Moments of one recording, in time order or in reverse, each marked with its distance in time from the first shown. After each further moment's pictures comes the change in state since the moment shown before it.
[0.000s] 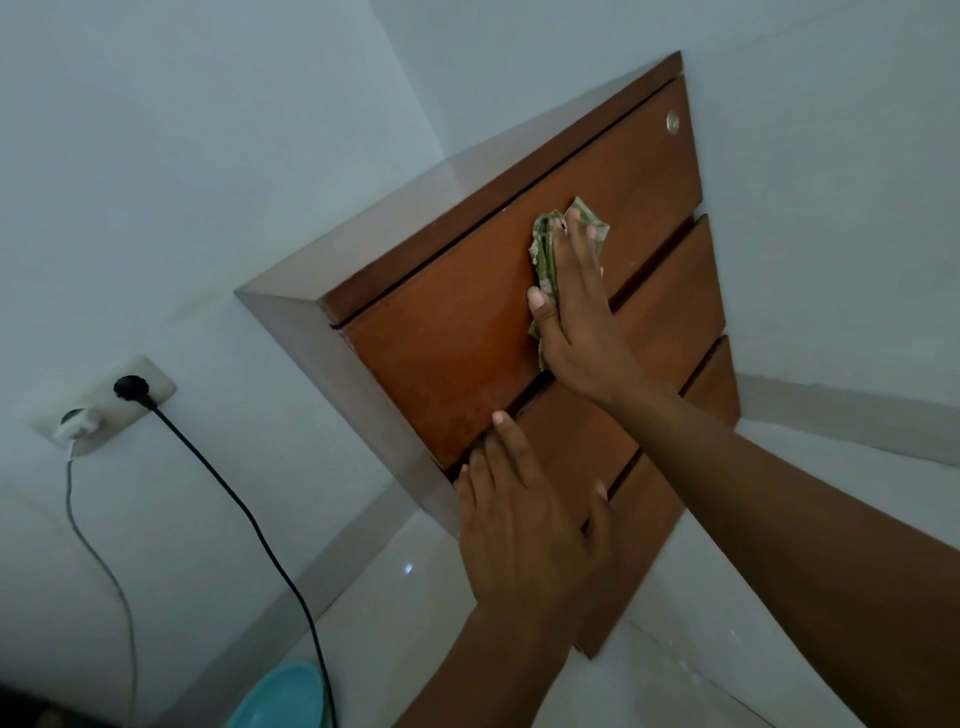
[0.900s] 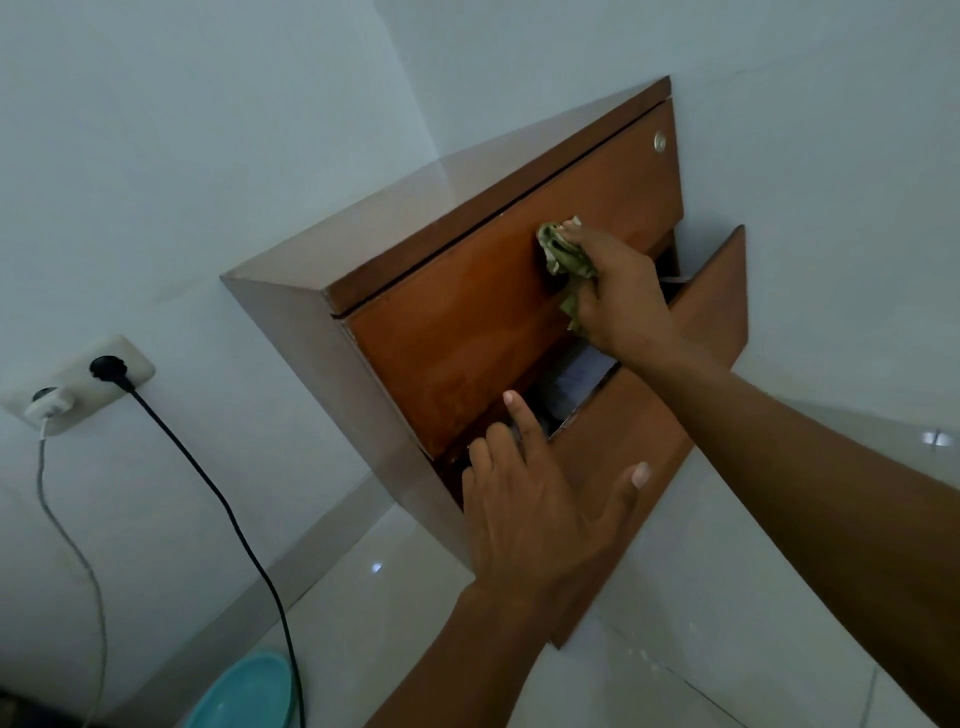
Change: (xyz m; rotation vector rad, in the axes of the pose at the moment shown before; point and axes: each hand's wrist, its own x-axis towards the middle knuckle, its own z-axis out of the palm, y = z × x) left_hand 0.003 0.019 -0.029 -0.079 -0.146 0.082; right_hand 0.021 0.001 -0.056 -0.108 0.032 -0.053
